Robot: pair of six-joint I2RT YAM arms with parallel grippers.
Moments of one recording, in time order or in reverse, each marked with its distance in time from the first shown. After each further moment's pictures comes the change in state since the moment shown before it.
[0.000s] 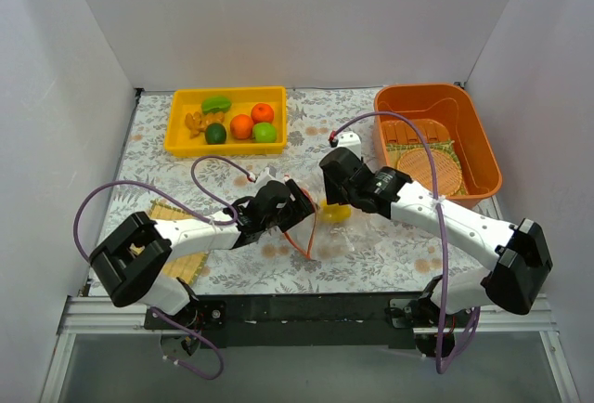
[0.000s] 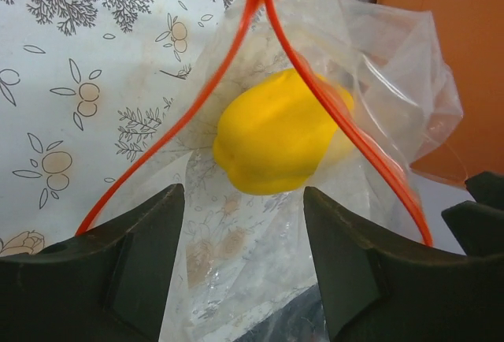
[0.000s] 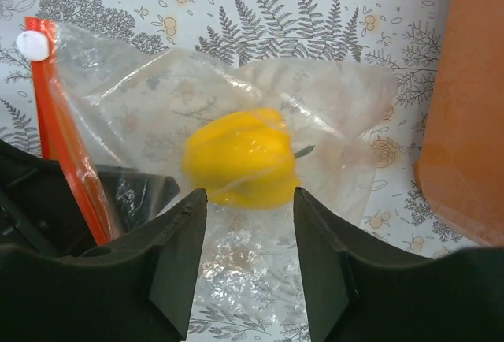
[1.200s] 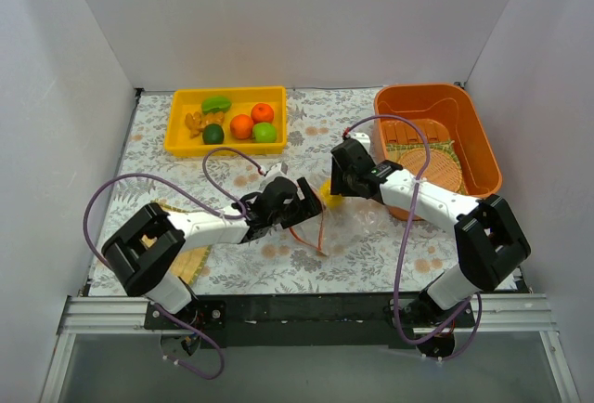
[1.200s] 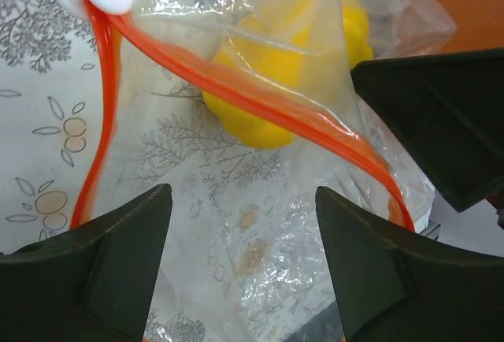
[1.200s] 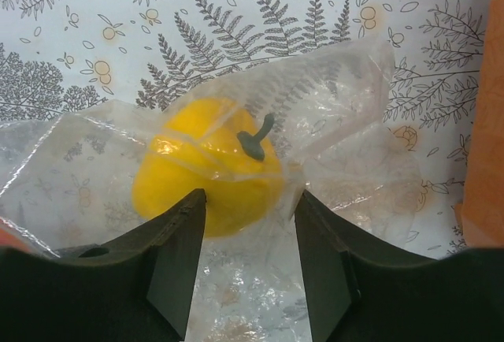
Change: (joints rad) left arm 0.000 0.080 0.045 0.023 0.023 0.136; right arm -0.206 0.164 -0.107 0.238 -0.156 0.046
